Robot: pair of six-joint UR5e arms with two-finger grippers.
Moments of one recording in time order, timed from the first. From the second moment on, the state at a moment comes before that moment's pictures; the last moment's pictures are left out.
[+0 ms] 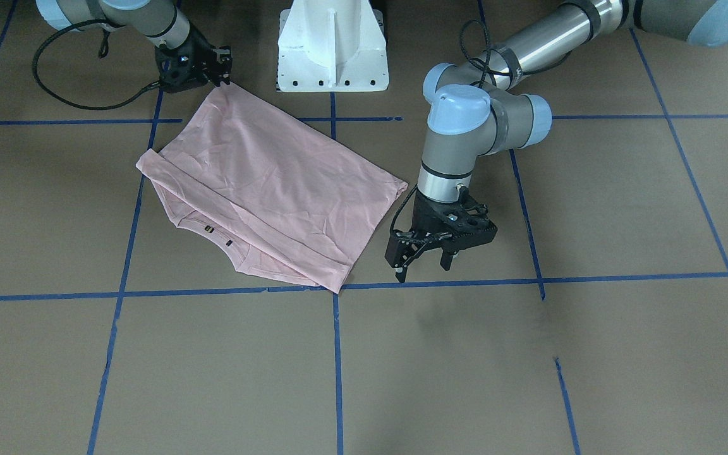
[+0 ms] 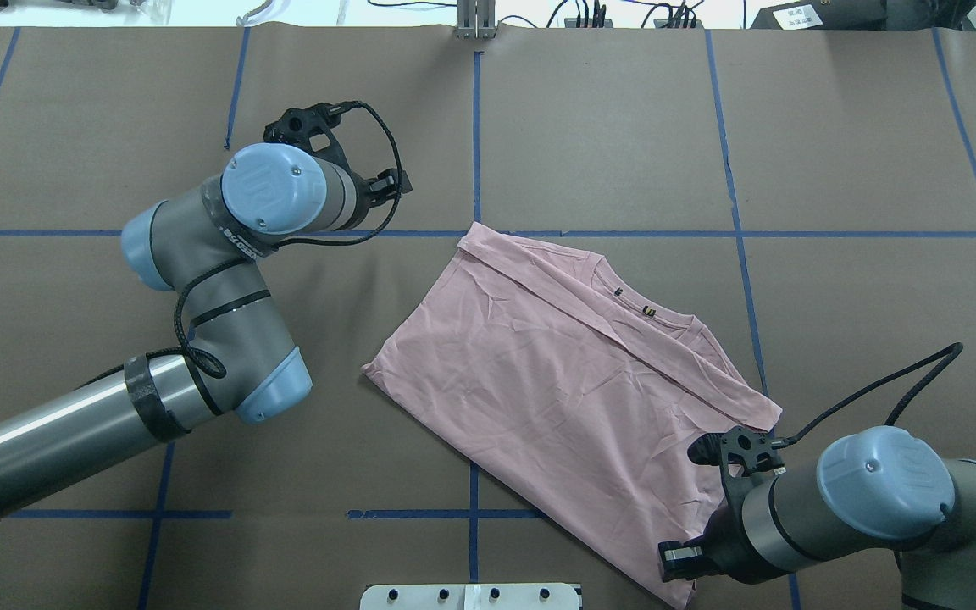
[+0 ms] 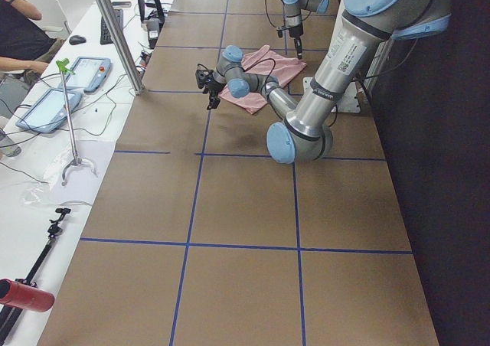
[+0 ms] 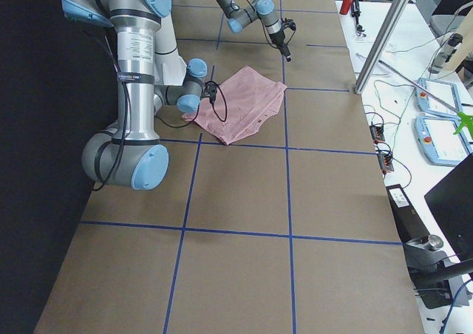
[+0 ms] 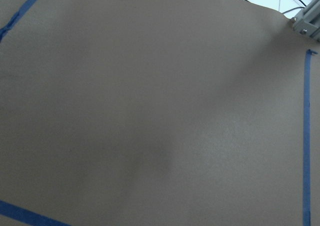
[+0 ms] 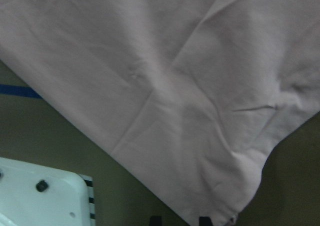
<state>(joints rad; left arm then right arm) -0.61 -2.23 -1.47 -1.98 -1.59 -1.51 0.22 -1.59 2.11 -1.07 2.00 1.42</state>
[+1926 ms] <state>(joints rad) -0.40 -2.16 -1.65 -1.70 -1.62 -1.72 0.44 -1.41 2.10 -1.07 1.95 1.41</state>
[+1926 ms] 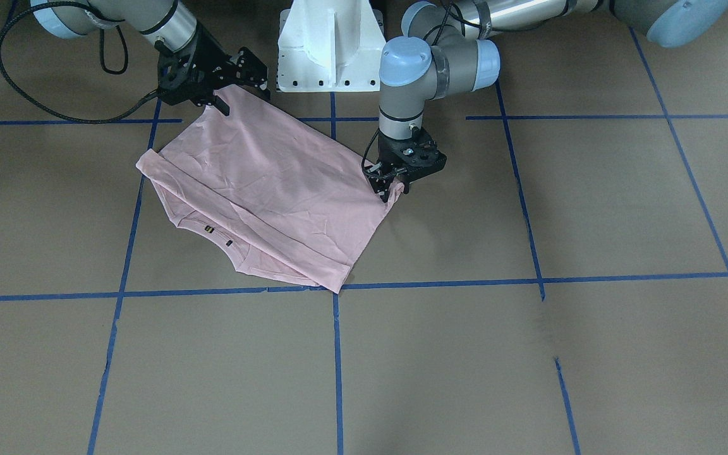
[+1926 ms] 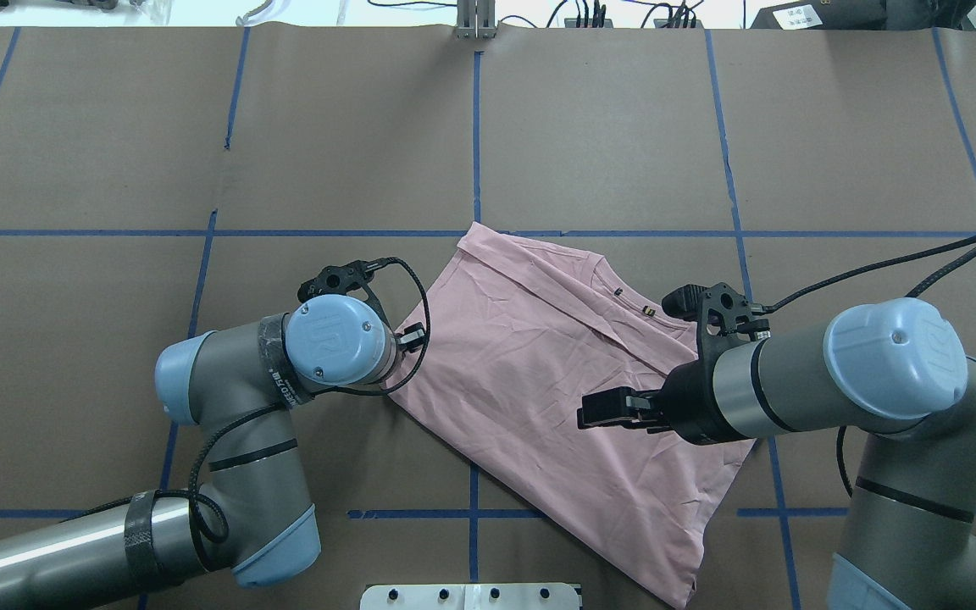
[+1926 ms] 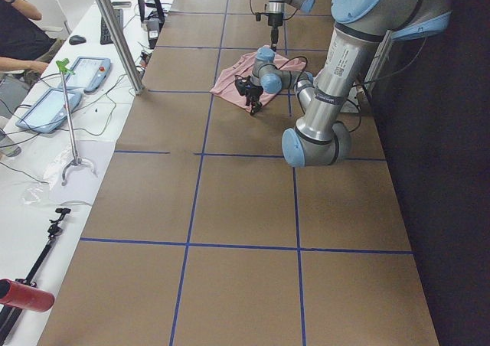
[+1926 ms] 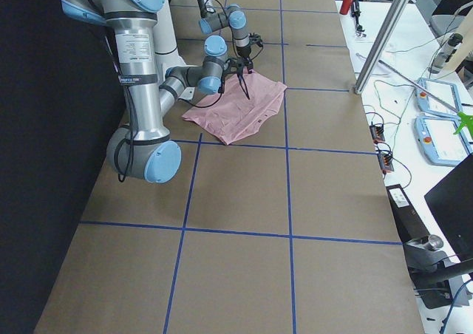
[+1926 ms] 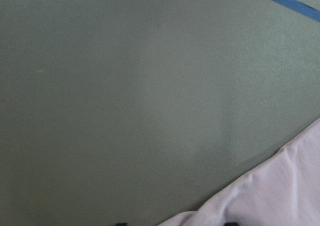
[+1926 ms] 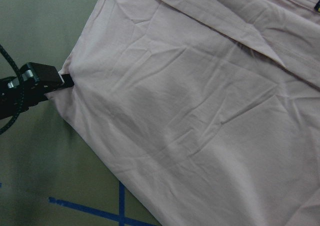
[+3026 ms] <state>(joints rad) -0.53 -2.18 -1.62 -1.72 -1.62 -1.64 0.45 -1.41 2.10 -1.07 1.95 1.41</state>
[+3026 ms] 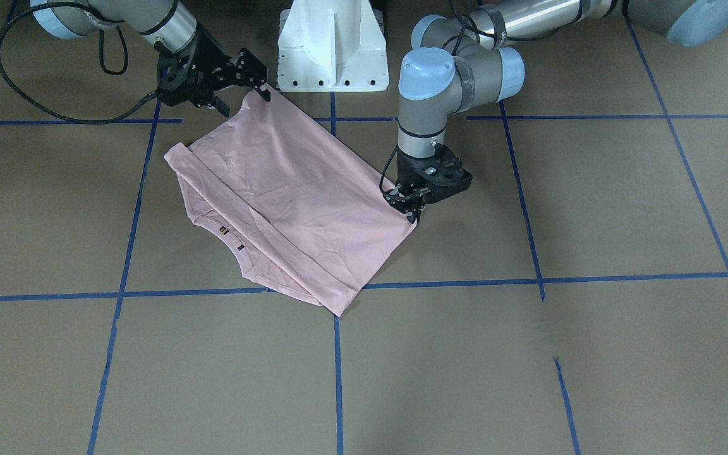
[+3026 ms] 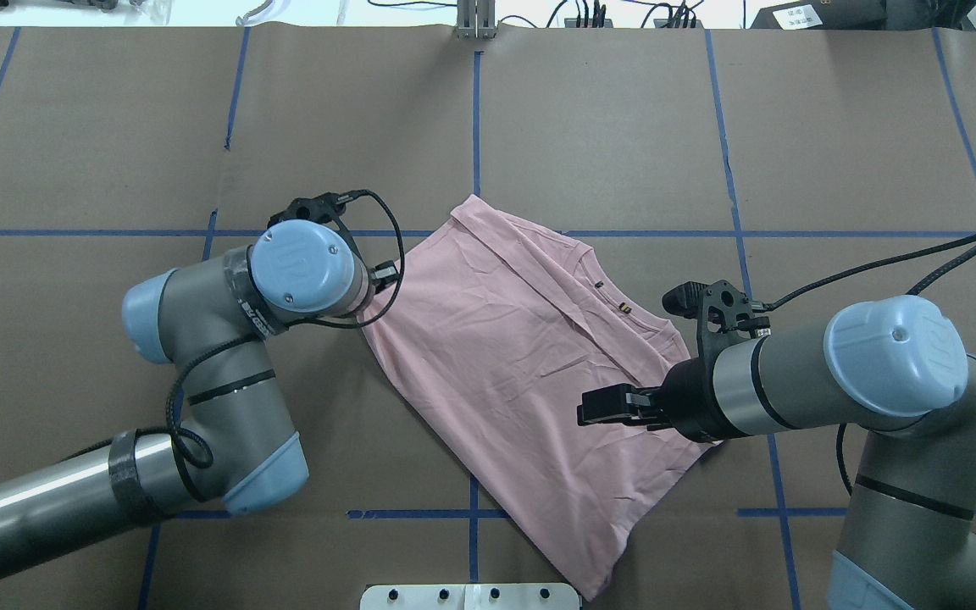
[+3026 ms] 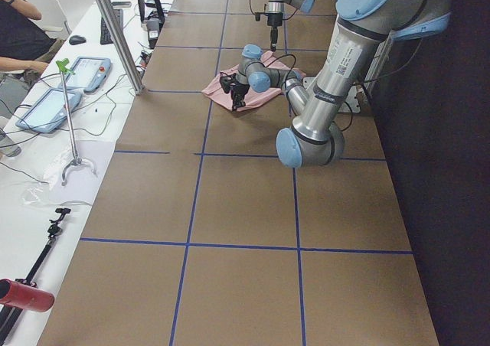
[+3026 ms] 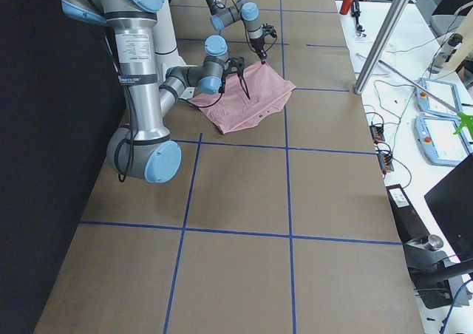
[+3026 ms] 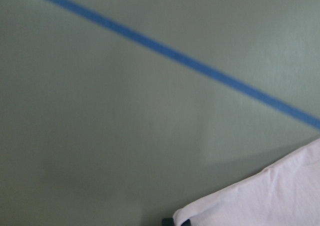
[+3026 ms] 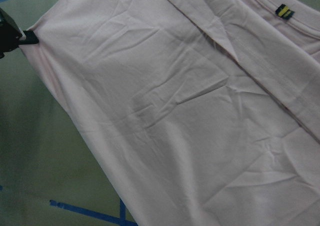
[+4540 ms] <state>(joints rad) -0.69 -2.58 -0.89 -2.28 -1.44 -1.29 0.48 -1.39 2.10 -1.07 1.93 1.42</state>
